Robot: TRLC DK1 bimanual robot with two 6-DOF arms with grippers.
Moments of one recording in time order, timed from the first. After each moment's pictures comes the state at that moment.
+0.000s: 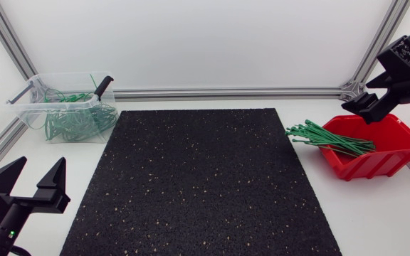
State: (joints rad) left arm 0.00 0.05 0.02 -0.01 0.01 0.02; right arm -0.22 1.28 1.13 -0.62 -0.23 -0.80
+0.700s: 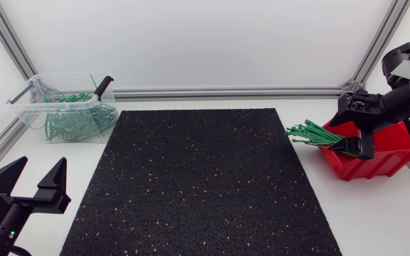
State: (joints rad) left arm 0.00 0.05 0.02 -0.01 0.01 0.02; right arm -0.23 1.60 1.16 -0.77 -0.26 -1.47
